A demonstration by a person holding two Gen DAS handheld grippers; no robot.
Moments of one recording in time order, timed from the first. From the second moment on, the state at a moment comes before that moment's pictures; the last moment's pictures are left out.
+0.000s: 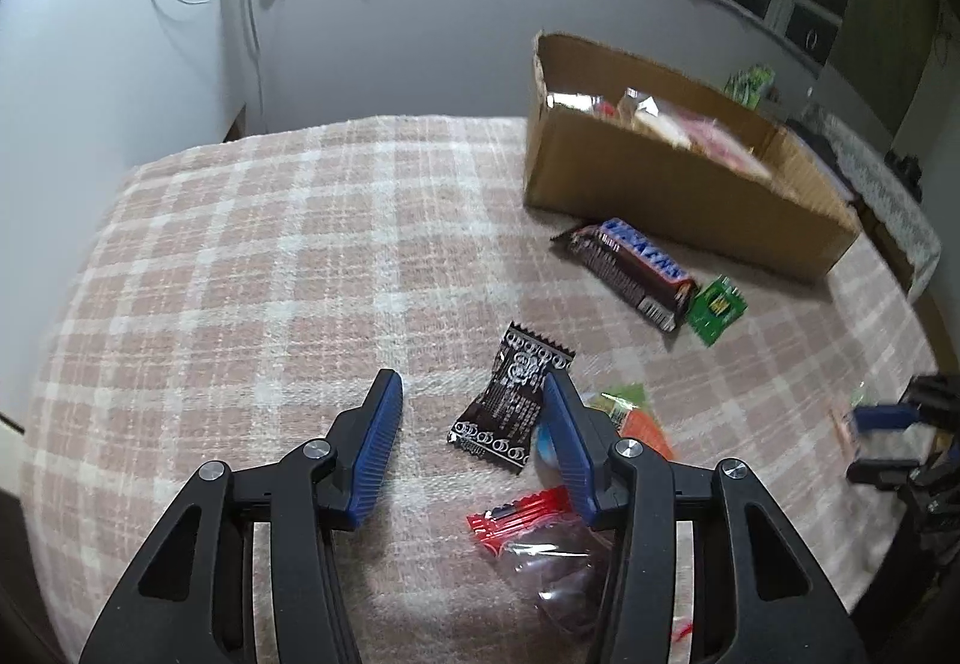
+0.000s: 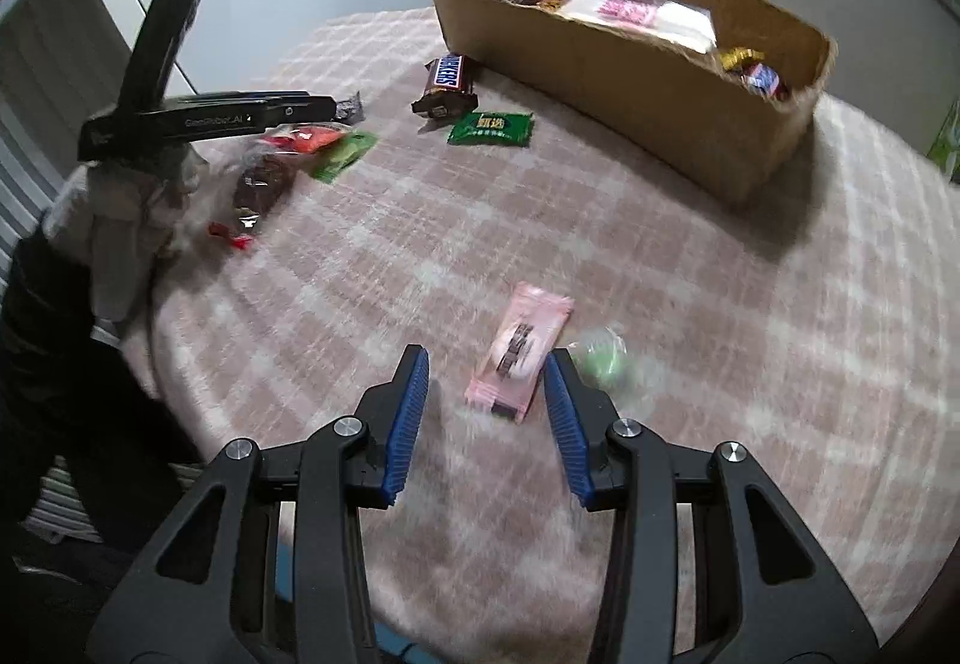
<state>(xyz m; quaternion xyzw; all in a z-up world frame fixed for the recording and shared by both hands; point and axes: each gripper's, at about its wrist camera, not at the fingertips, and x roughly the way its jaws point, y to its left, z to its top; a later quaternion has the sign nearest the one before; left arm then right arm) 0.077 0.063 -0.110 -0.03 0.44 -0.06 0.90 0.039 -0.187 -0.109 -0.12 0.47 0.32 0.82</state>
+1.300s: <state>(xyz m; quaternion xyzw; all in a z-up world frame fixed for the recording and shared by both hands) 0.070 0.044 -0.069 -0.02 0.38 -0.08 0.92 0.064 -0.194 -0.071 -0.10 0.41 0.28 0.86</state>
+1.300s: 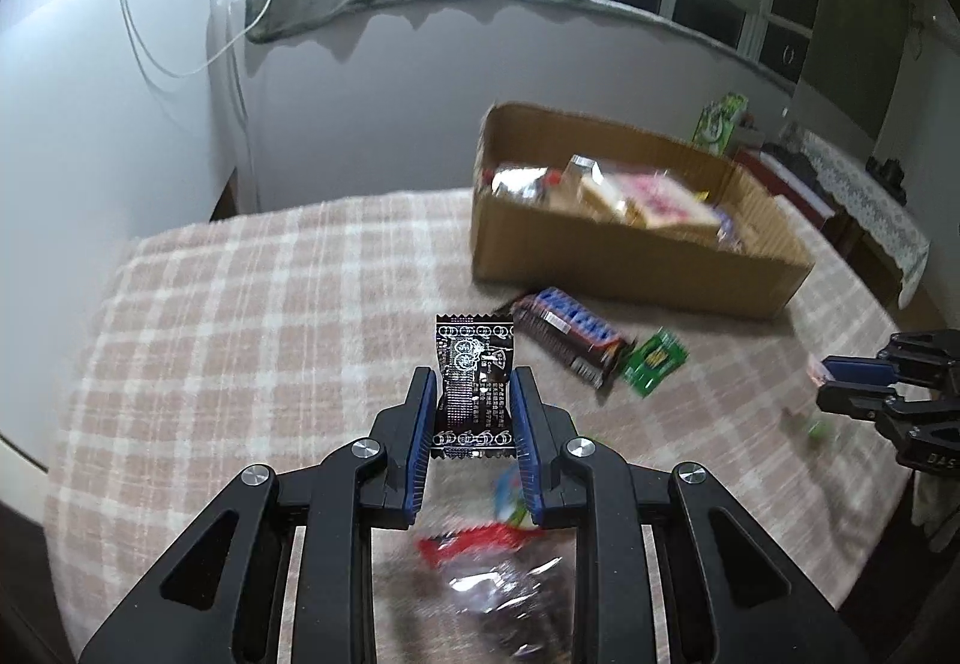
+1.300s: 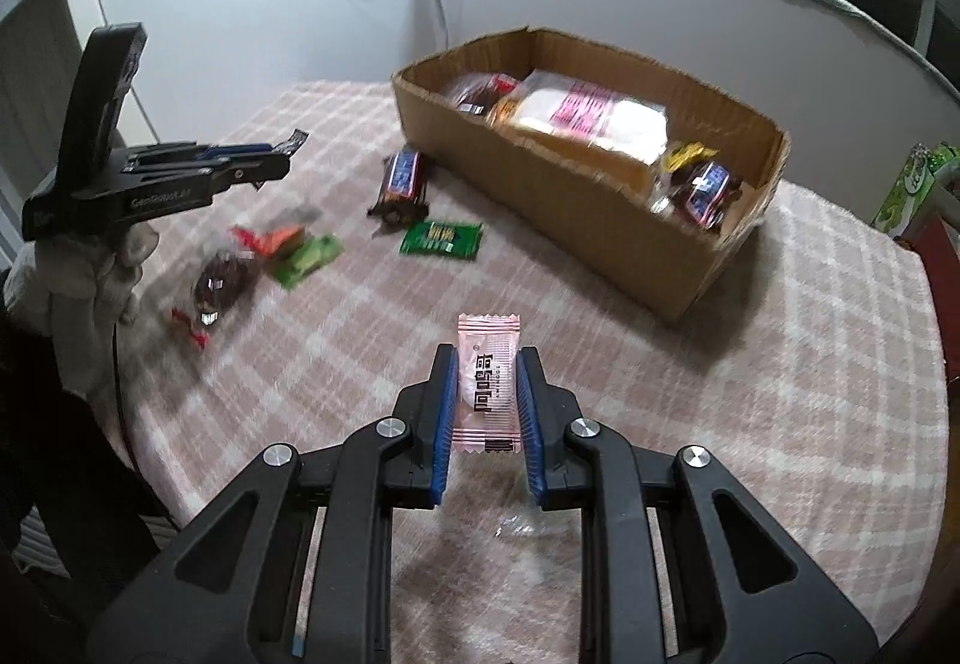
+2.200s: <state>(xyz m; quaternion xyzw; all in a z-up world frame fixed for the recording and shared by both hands) 0.130 -0.018 -0.004 0.00 0.32 -0.10 0.94 0.150 -0.193 -0.010 -0.09 0.36 0.23 0.90</state>
